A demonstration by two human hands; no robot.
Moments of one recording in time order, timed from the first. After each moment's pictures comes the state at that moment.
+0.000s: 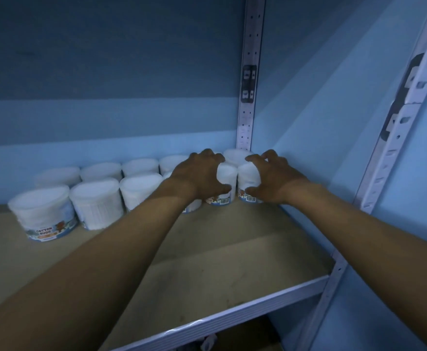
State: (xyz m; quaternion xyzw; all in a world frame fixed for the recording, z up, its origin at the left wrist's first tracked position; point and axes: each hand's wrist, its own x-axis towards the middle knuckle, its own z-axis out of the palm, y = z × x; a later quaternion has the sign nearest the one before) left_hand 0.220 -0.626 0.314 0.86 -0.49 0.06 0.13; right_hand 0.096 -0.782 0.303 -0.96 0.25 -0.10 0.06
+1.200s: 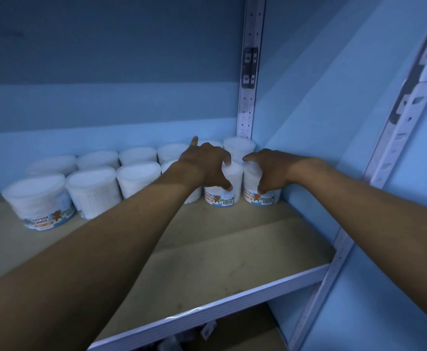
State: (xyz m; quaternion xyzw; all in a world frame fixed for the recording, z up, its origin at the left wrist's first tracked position) left_hand 0.220 -0.643 0.312 0.85 -0.52 0.07 0.01; right_hand 0.108 -0.795 0.312 -0.98 0.21 0.05 0.01
